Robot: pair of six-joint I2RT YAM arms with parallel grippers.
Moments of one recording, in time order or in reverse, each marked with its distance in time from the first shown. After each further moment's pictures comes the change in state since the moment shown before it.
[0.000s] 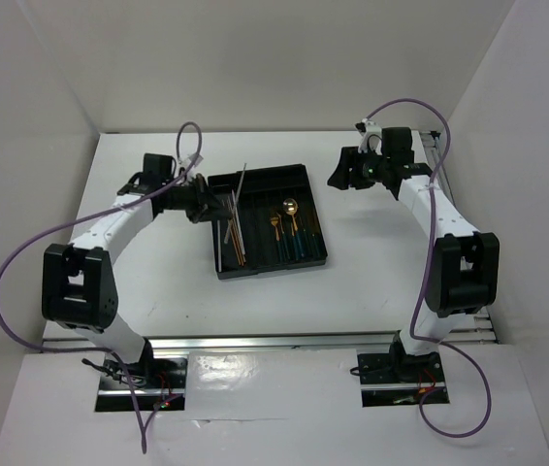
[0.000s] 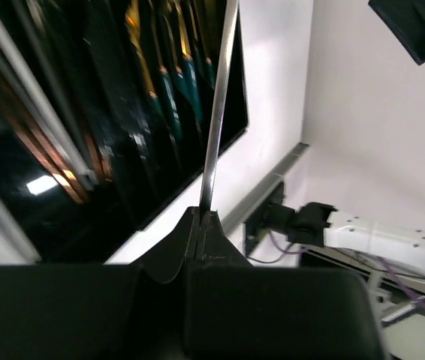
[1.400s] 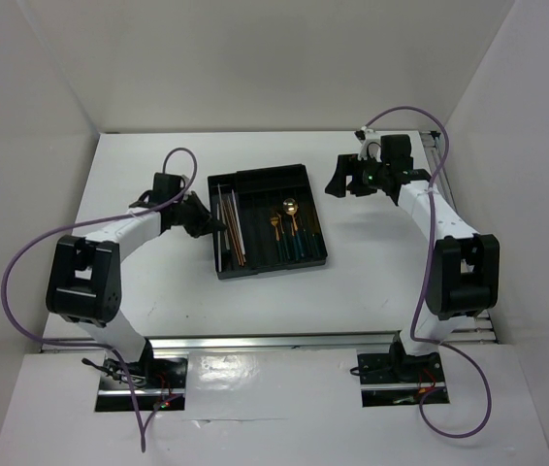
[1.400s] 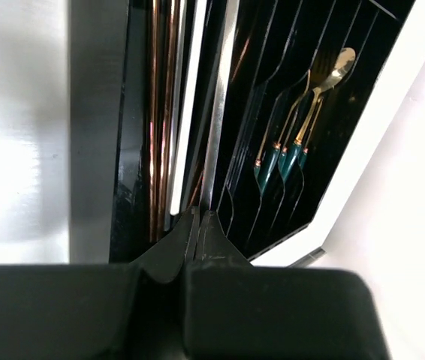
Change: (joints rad) left arm -0.060 0.038 -0.193 0.186 -0.373 -0.324; right arm 0.000 -0.020 -0.066 0.011 0.013 -0.010
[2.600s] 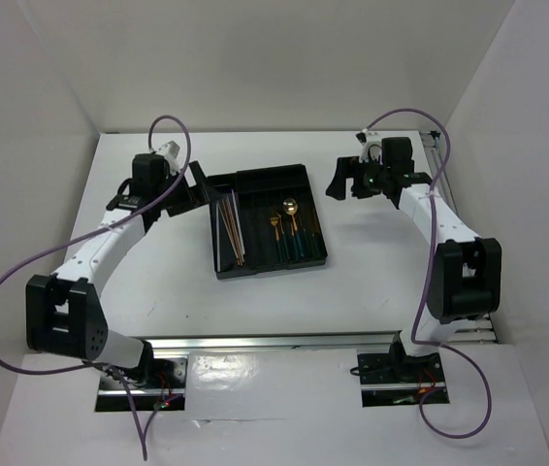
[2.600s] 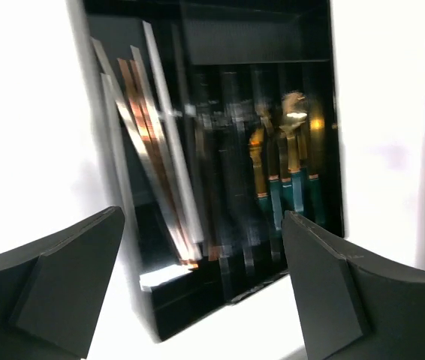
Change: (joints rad) left arm 0.005 -0.207 0.083 -0.034 -0.161 0.323; right arm 0.000 -0.019 -0.025 0.014 0.031 -0.011
